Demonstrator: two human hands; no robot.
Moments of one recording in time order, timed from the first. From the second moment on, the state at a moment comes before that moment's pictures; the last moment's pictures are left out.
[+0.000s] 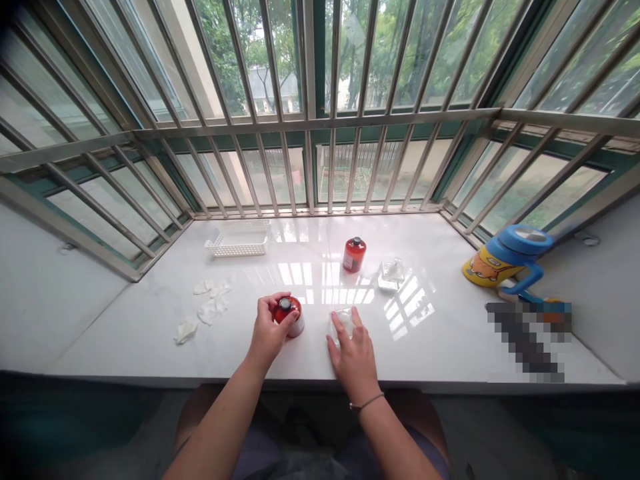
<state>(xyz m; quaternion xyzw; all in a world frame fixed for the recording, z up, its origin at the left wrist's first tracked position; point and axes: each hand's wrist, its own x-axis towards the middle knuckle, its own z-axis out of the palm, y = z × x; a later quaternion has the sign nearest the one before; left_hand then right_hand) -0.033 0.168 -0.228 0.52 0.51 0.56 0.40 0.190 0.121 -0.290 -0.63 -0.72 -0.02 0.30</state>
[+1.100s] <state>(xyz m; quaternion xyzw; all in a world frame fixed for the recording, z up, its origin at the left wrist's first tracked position) -0.069 0.180 -0.184 0.66 0.53 0.51 0.15 0.191 0.126 -0.296 -0.61 -0.72 -0.06 0.33</state>
